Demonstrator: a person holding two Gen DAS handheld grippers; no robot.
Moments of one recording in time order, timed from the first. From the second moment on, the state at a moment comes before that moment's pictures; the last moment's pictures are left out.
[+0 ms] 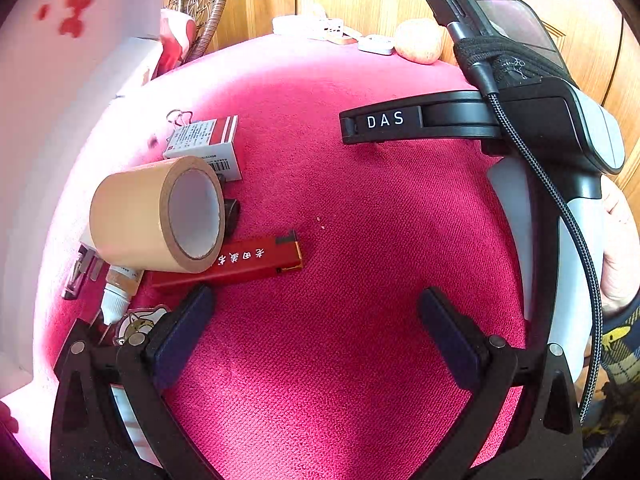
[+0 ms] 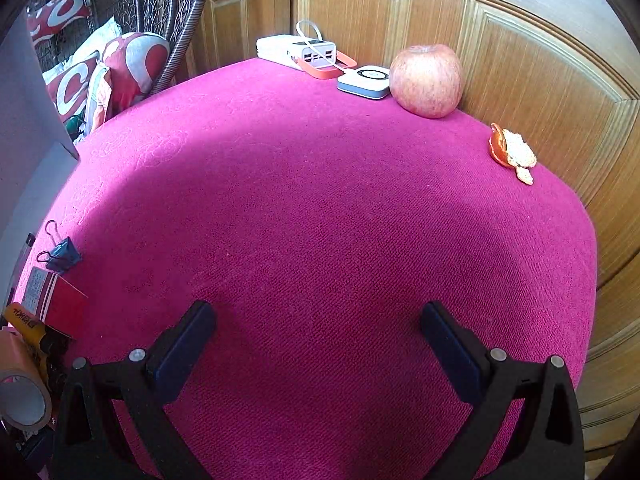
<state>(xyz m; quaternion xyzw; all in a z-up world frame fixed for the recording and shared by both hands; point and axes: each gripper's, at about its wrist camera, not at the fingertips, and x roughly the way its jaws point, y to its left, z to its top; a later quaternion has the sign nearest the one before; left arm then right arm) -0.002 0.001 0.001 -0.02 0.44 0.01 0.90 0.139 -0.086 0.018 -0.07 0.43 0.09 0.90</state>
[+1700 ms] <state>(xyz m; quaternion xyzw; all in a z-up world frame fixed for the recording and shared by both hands) -0.001 0.001 0.000 -0.02 0.43 0.01 0.90 0.137 -0.083 0.019 -0.07 0.43 0.09 0.90</state>
